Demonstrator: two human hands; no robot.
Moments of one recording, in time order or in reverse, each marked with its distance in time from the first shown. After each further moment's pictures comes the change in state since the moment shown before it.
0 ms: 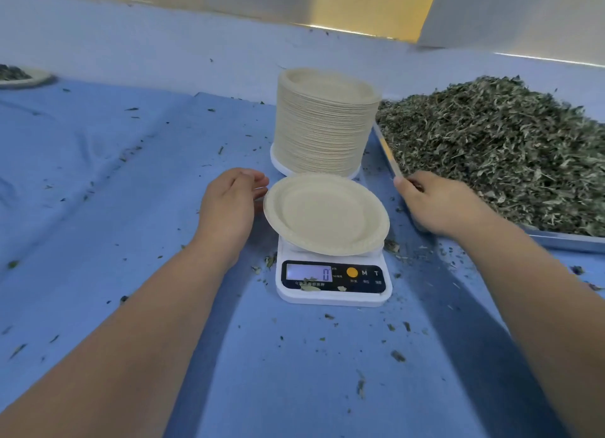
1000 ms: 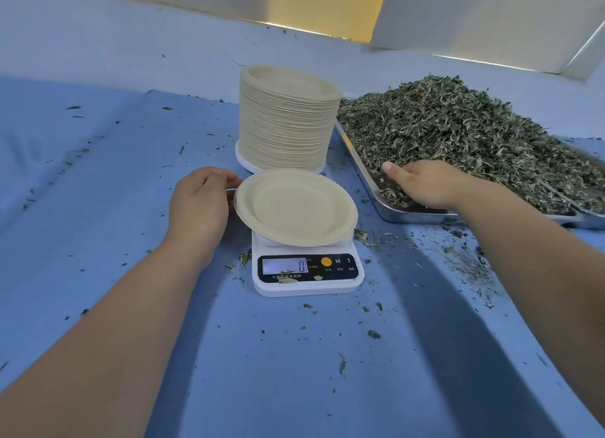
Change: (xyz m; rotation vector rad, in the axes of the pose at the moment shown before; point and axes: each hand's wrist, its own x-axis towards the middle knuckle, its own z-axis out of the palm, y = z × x) left_hand 0.003 -0.002 0.000 0.054 -0.028 0.017; right_hand -0.003 0.020 -0.040 -0.077 -0.226 0.091
